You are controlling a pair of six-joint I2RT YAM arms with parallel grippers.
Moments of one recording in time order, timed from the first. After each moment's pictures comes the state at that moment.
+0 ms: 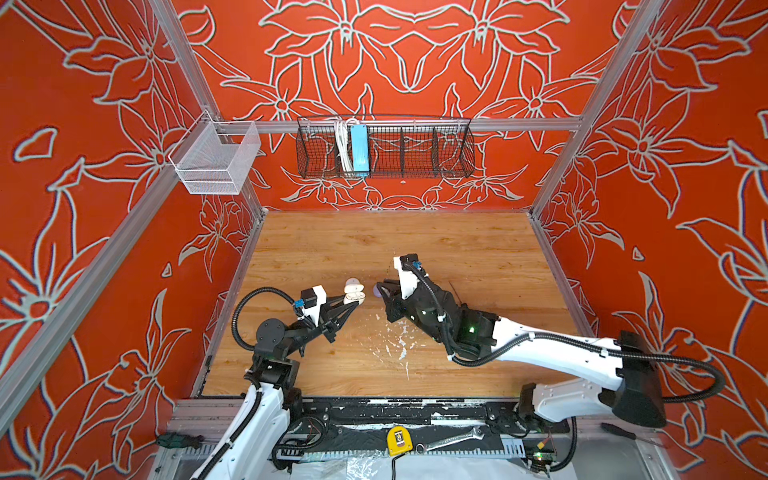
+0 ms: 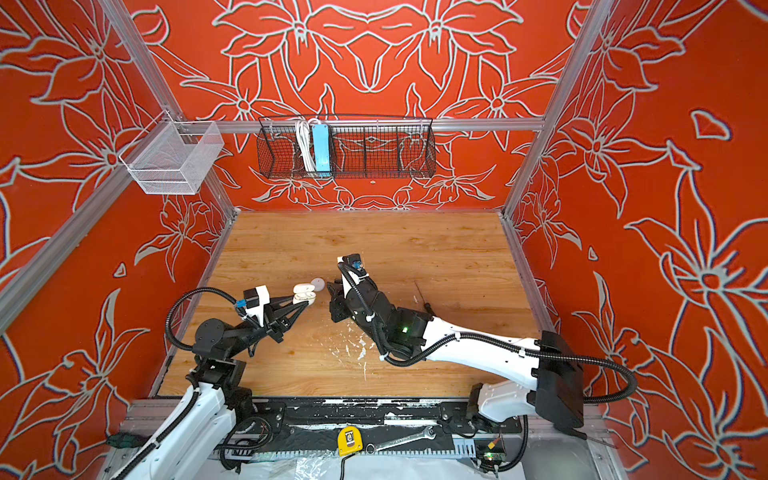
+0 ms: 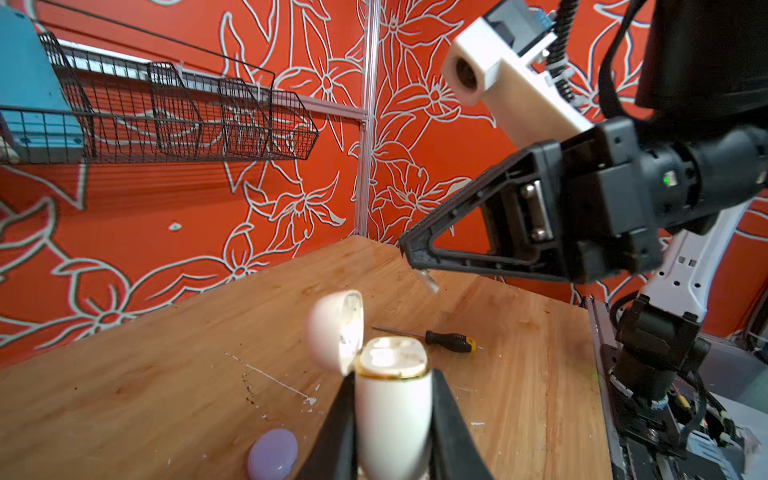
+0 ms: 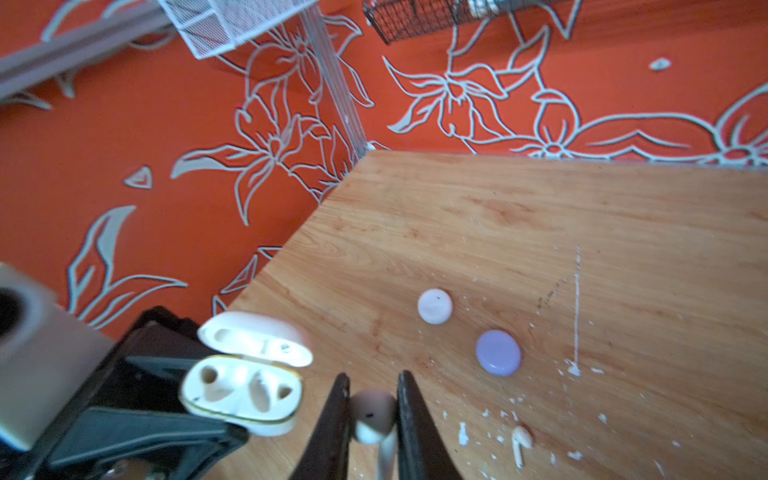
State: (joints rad) left arm -0.10 0.57 0.17 0.63 0.83 -0.23; right arm 1.16 1.34 1.03 0.06 0.43 0.49
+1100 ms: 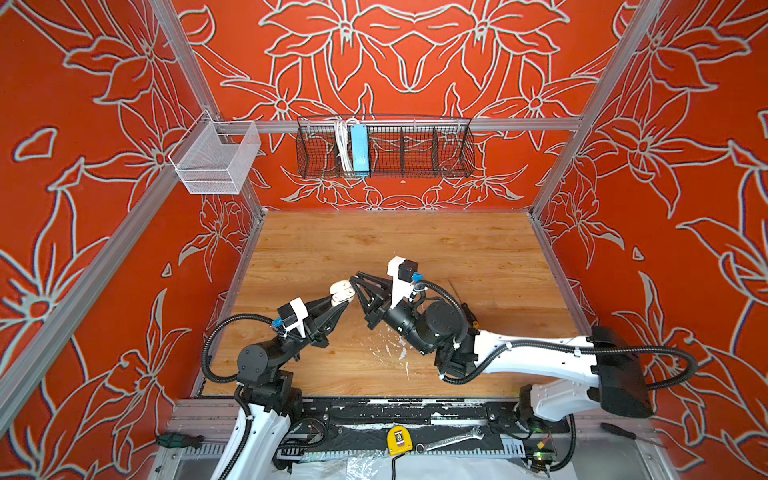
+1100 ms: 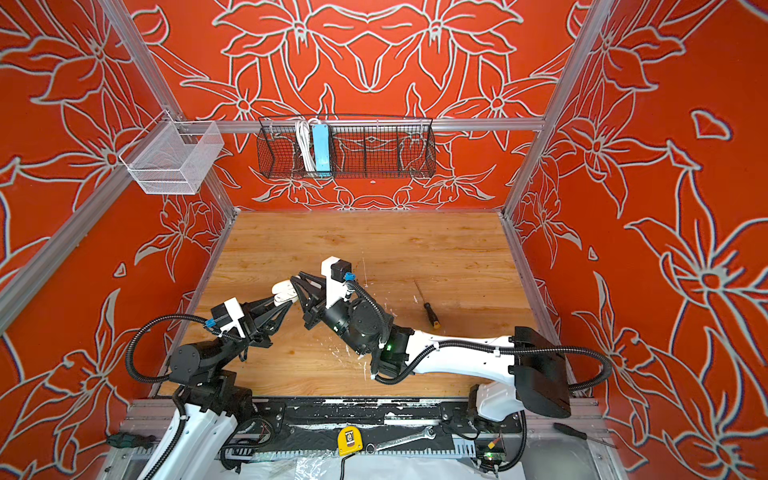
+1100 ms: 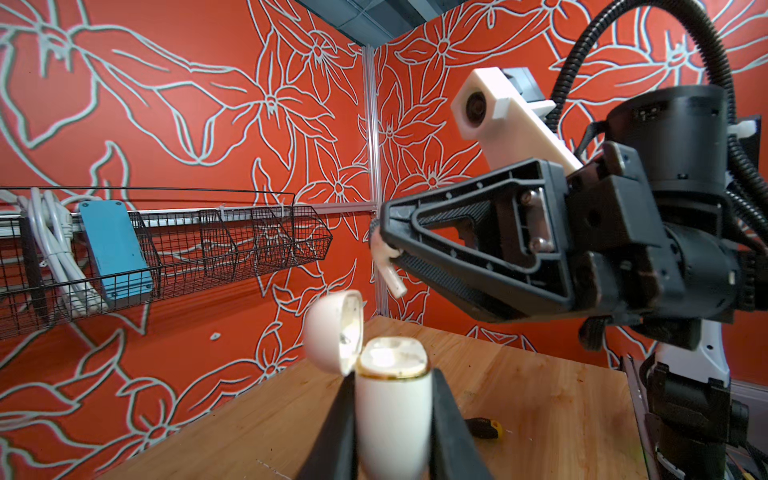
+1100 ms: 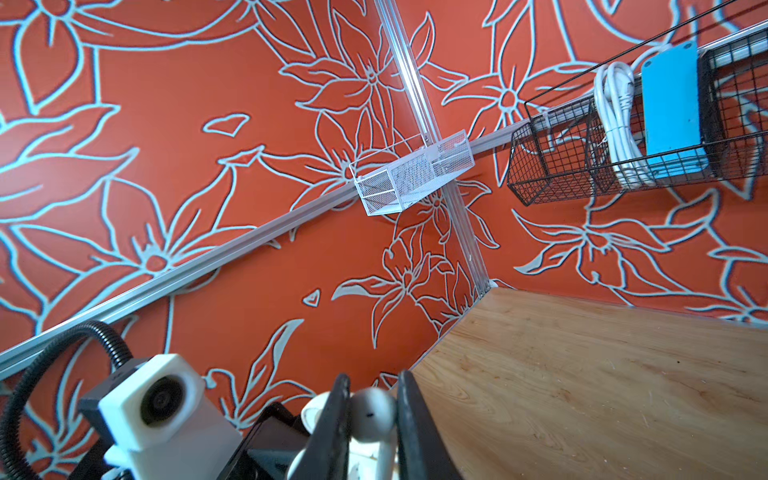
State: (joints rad) left arm -0.12 0.31 0.20 0.61 0.72 -0.27; right arm 1.28 1.43 0.97 0.74 0.37 0.35
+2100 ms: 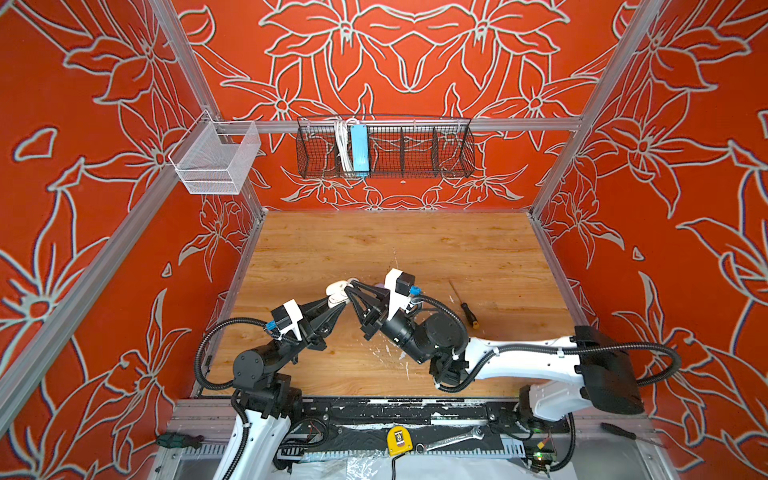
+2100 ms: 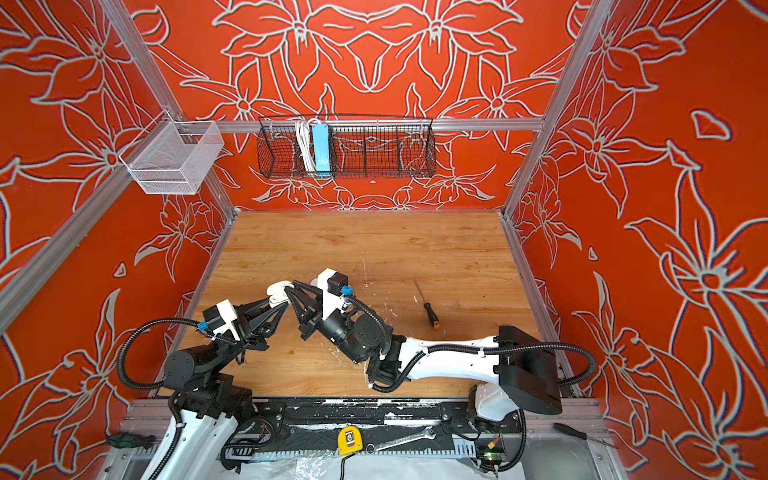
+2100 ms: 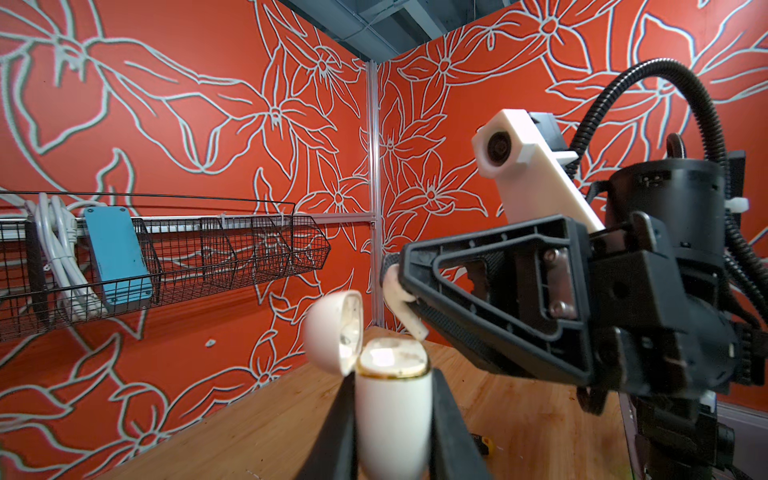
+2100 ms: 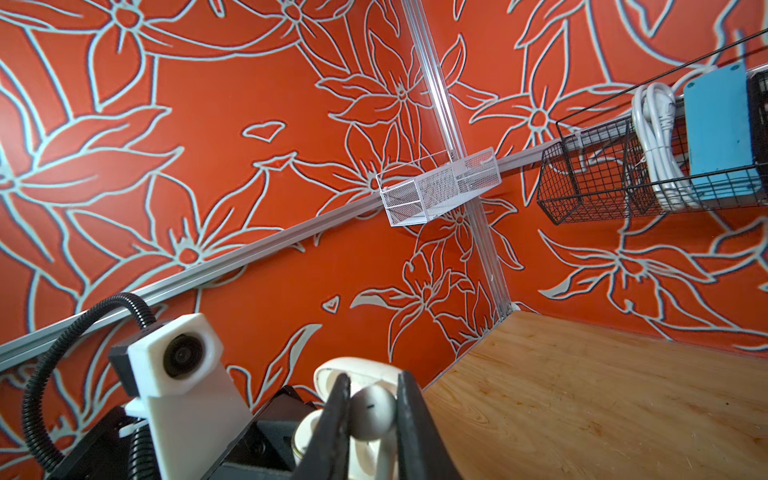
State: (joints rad) left arm -0.12 0.25 0.22 0.56 0.71 -0.32; right arm 1.31 1.49 0.93 0.93 0.35 0.27
